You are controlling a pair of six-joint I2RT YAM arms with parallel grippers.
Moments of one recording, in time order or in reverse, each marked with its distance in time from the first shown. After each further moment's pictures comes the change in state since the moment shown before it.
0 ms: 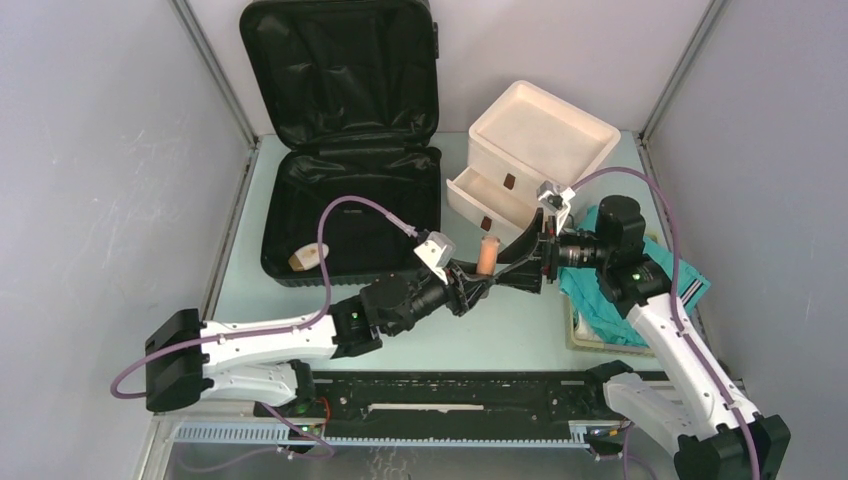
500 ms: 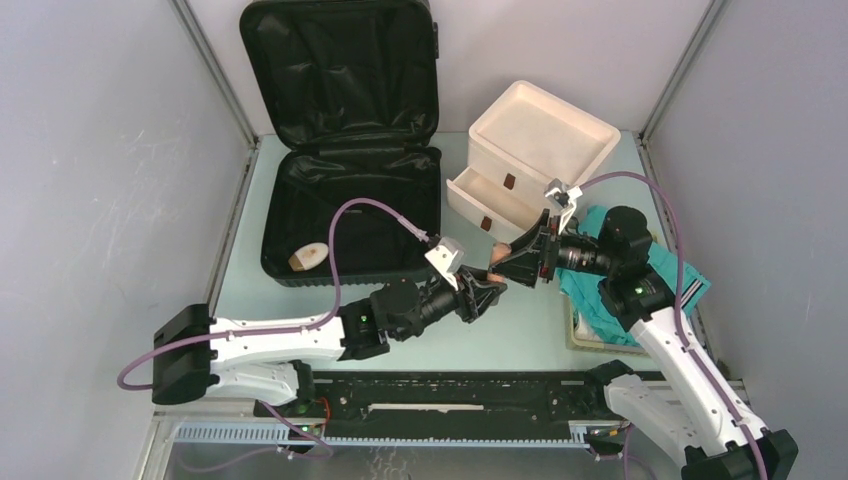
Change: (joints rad) left arm -0.045 0.055 0.037 0.018 -0.031 -0.019; right arm 0.061 -0.075 -0.039 0.109 0.193 0.193
